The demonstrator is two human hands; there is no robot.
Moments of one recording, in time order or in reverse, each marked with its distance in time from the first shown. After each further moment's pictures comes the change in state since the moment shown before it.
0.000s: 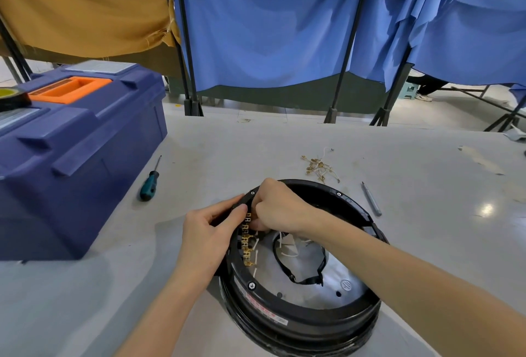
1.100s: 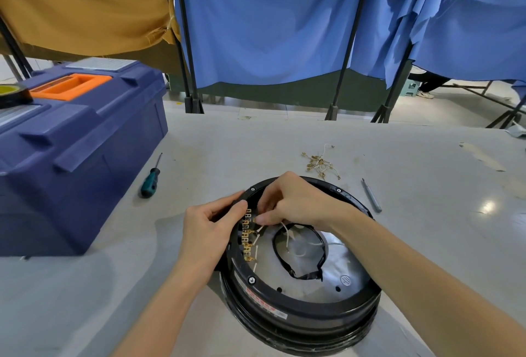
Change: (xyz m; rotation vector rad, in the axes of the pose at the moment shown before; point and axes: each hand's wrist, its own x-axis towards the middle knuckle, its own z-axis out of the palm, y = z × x) left_hand 0.001 -0.001 0.001 0.009 0.045 -0.053; right_hand -0.014 0.016 -0.018 0.185 -0.030 -0.037
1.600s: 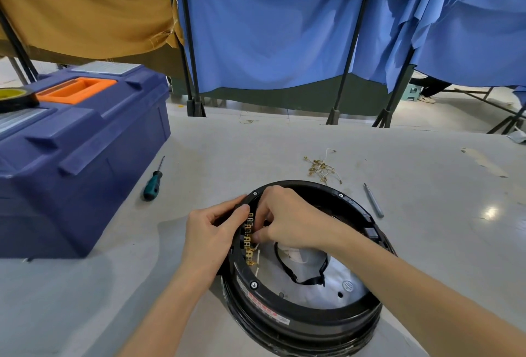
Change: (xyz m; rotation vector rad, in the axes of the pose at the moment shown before) left_hand -0.001 0.002 0.000 -0.013 -0.010 0.038; right_hand -0.006 -0.010 0.020 -0.327 0.016 -0.152
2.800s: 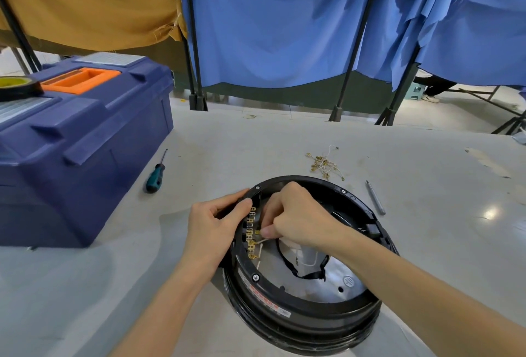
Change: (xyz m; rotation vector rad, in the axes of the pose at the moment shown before) left_hand 0.001 -0.003 0.001 0.019 0.021 0.016; right_hand -0.009 0.004 0.004 0.175 0.080 0.195
